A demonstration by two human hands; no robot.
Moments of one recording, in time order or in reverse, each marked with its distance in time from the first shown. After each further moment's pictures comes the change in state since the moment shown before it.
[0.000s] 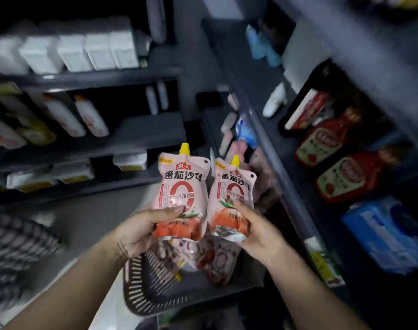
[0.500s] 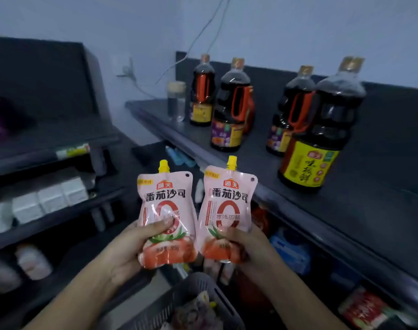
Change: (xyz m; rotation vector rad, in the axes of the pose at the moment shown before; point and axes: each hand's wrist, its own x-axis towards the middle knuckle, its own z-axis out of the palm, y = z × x) left_hand -0.087 0.131 0.129 0.308 -0.325 0.226; right_hand -0.175 -0.065 0.113 -0.257 0.132 -0.666
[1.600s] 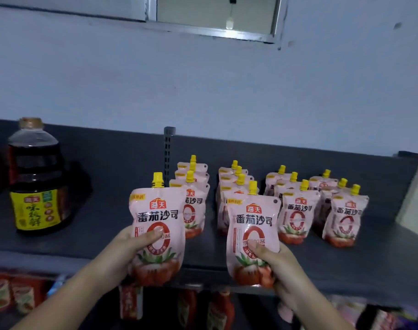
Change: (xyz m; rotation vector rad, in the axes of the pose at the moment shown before) left_hand -0.017 -0.126 0.392 0.383 -0.746 -0.012; right_hand -0.410 -0.101 -0.243 -0.065 0.909 -0.443
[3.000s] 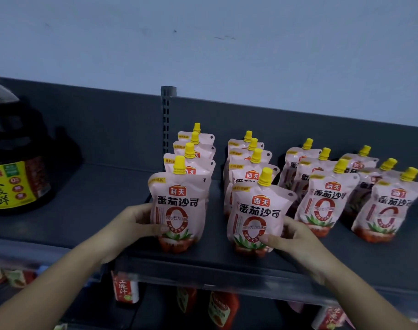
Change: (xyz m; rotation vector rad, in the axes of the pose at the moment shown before) left_hand 0.083 -0.040 -0.024 0.279 -0.086 -0.003; right_hand 0.079 0.010 -0.051 -0.314 -0.179 -0.030
